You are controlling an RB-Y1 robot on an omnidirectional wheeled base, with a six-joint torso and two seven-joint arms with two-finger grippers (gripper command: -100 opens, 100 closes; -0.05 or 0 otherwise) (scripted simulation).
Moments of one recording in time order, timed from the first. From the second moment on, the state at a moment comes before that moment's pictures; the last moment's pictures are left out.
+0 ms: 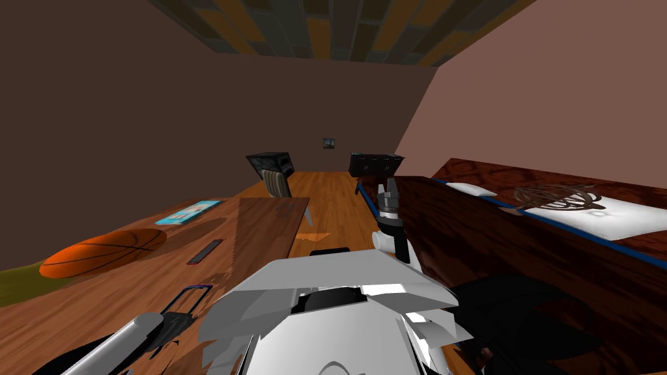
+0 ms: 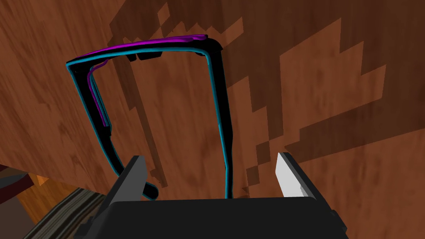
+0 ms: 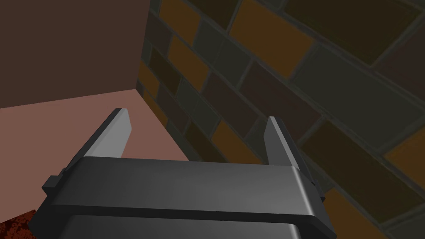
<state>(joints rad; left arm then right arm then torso) 0.28 0.75 0.49 -0.57 0.93 0.53 0.16 0.48 0.01 -0.04 -2.37 0.04 -0.41 0.14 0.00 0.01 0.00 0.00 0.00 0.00</state>
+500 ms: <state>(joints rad) 0.22 0.78 0.41 -0.52 0.89 0.51 0.27 0.48 0.01 -0.04 -2.37 0.04 -0.41 0.14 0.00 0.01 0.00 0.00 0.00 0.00</state>
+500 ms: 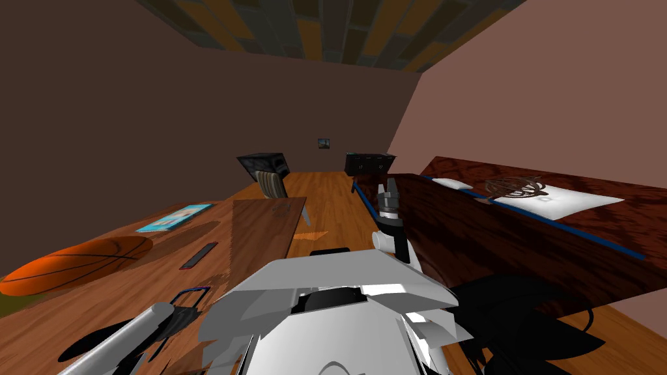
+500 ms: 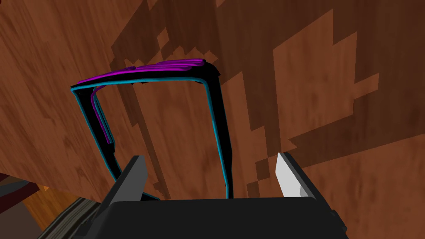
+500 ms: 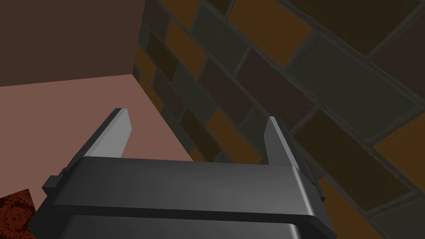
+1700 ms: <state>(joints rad) 0.12 0.82 0.22 -0.44 0.80 0.48 0.60 0.48 0.01 -0.04 -2.37 0.04 -0.41 0.14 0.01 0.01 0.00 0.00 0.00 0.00</state>
